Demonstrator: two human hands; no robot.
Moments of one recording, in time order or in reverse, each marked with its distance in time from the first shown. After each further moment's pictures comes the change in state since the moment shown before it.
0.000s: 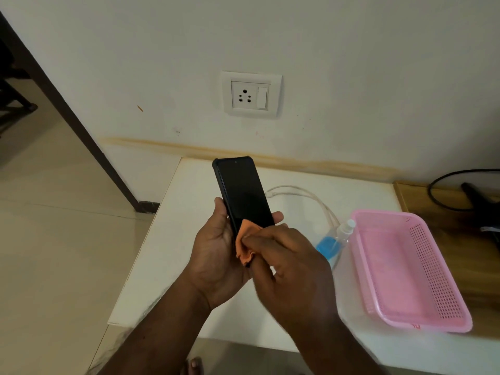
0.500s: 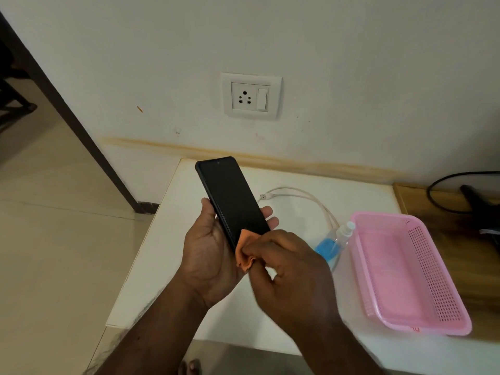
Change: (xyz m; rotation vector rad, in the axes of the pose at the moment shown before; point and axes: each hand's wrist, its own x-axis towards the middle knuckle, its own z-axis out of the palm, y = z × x) left_hand 0.003 0.005 -0.006 -0.060 0.009 0.080; right_hand 0.000 0.001 -0.002 0.050 -0.061 0.029
